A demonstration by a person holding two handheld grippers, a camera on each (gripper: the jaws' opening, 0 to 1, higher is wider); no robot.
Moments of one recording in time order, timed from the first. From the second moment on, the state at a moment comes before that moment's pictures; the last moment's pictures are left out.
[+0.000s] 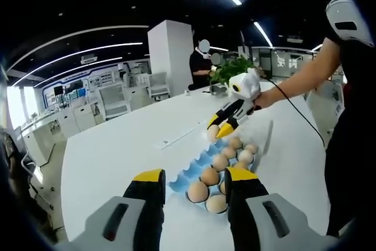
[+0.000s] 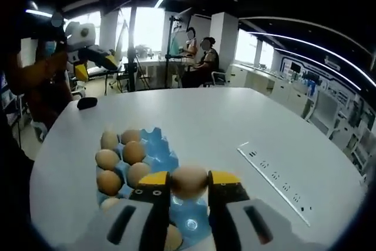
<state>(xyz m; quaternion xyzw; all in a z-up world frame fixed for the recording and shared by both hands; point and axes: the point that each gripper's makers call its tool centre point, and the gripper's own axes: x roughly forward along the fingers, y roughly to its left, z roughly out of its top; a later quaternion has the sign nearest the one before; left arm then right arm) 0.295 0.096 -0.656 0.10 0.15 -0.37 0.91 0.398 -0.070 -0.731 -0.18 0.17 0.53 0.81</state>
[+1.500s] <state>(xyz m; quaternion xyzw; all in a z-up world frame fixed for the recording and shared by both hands) 0.298 0.105 -0.661 0.10 0.15 -0.37 0.91 0.382 0.035 -0.738 -0.17 0.16 0.59 0.77</state>
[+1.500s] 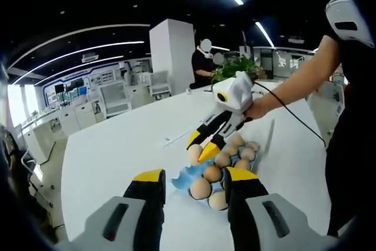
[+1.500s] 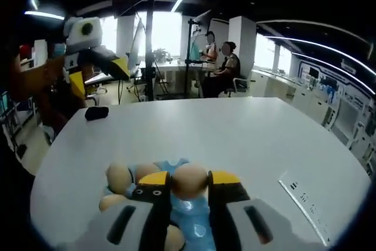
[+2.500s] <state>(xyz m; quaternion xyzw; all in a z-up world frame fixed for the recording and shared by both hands) 0.296 0.108 -0.664 0.10 0.16 -0.37 0.91 0.387 0.074 -0.772 -0.17 0.21 0.59 0.76</state>
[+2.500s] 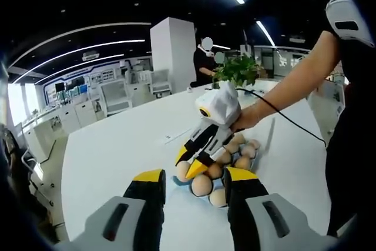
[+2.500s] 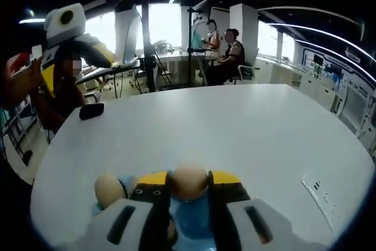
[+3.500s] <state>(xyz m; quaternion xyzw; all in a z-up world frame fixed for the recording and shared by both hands) 0.299 0.106 -0.665 0.09 0.15 -0.37 0.91 0.387 0.078 -0.787 -0.19 0.29 0.59 0.73</state>
